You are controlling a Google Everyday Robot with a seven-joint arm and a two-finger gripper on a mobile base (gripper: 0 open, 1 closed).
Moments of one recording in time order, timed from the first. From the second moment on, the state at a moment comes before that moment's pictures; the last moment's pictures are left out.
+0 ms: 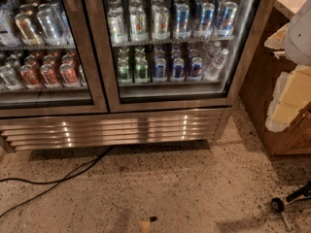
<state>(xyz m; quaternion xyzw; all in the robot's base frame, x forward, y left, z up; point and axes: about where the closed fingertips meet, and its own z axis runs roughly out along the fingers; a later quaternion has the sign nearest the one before) 0.438 -0.217 0.976 -0.60 0.78 -0.03 0.16</state>
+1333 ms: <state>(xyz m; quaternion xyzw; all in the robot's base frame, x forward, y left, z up) 0.445 -0.155 0.973 -0.62 0.73 0.13 0.25</state>
